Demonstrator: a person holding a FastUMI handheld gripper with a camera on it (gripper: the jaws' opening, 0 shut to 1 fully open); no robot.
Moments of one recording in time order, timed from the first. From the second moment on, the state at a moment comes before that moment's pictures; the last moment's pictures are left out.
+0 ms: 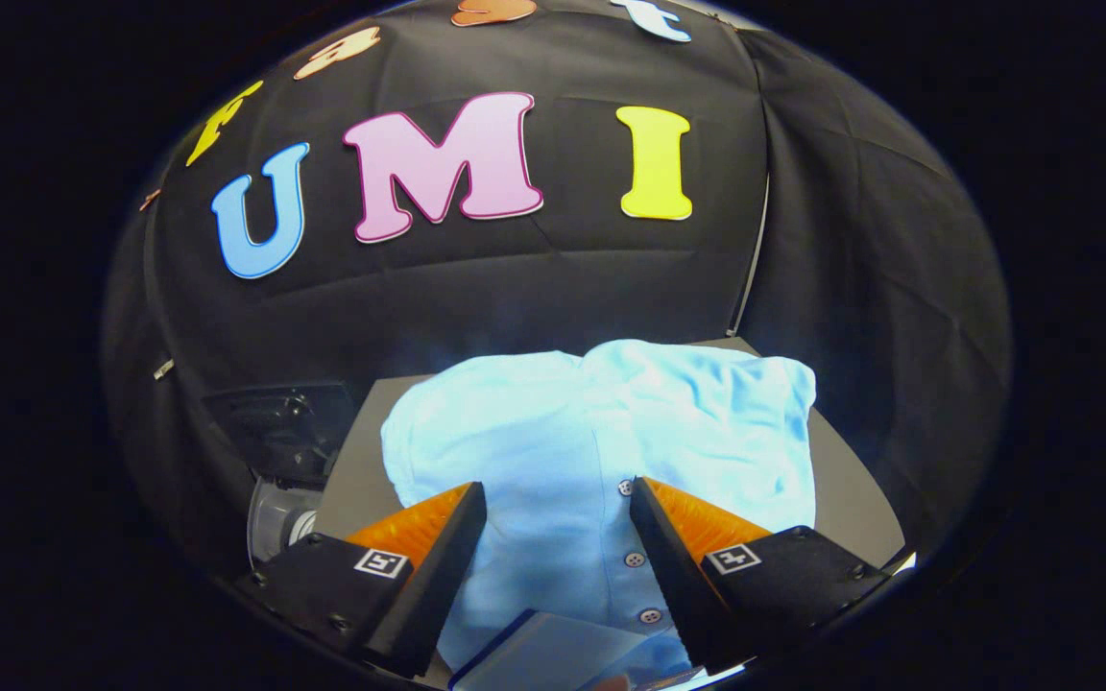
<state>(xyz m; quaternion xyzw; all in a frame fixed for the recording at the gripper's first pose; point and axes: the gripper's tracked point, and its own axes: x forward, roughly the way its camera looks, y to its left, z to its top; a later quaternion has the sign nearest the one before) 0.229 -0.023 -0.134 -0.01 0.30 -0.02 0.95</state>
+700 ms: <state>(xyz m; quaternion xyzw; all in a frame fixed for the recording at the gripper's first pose) 0.228 -0.034 -0.116 0.04 0.26 0.02 0.97</state>
